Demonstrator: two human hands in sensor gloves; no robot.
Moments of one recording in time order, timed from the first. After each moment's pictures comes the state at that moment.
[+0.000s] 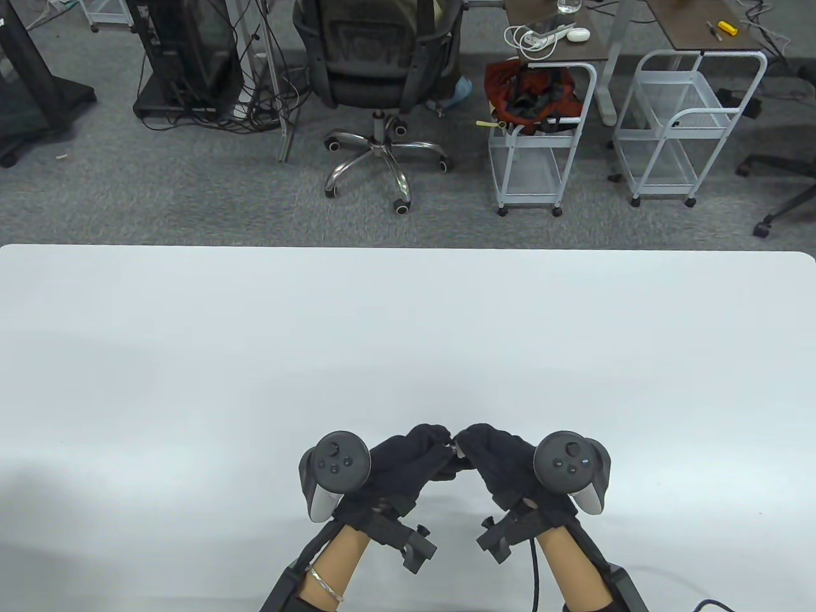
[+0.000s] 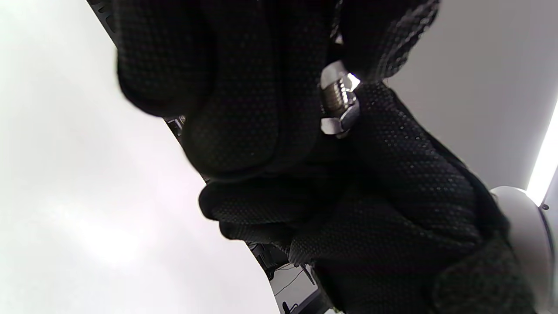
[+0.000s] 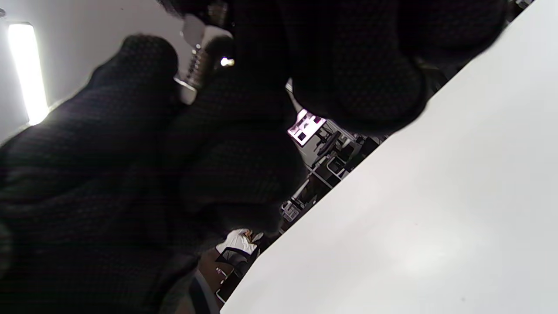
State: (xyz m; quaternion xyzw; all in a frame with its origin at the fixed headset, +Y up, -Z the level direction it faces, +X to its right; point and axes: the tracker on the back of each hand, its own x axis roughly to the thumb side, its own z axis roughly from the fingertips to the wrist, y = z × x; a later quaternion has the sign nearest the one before) left_hand -0.085 -0.711 -0.276 0.00 -0.22 0.55 0.81; right_hand 0.139 -0.701 -0.279 0.22 -0.03 0.85 0.48
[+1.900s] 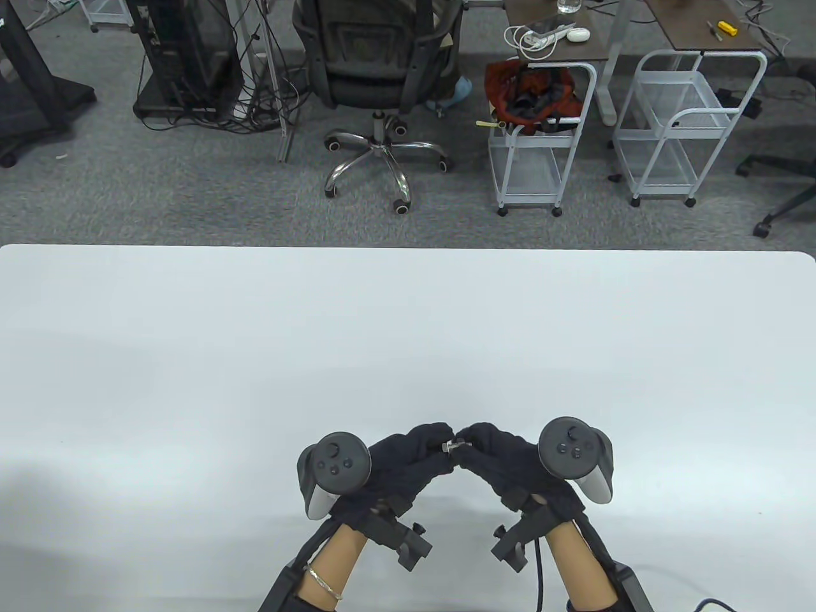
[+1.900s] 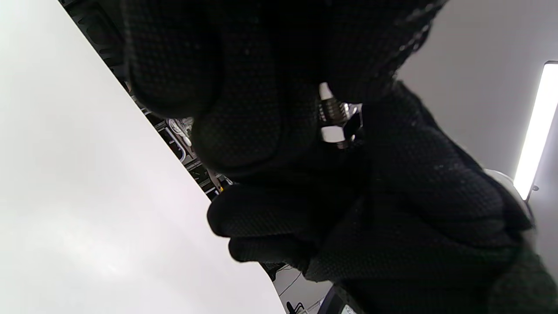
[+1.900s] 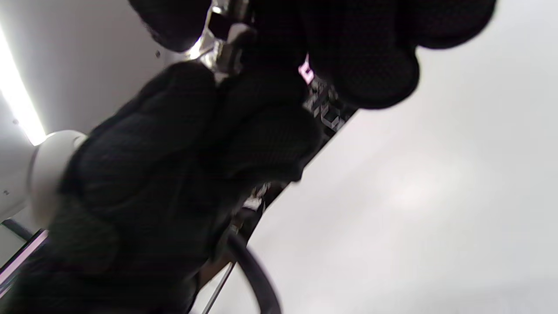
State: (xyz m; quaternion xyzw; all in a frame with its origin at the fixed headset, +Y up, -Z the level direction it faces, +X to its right) left_hand -0.089 -0.704 -0.276 0.02 -0.24 0.52 0.82; right_hand 0.141 -0.698 -0.282 0.24 0.08 0.83 0.49
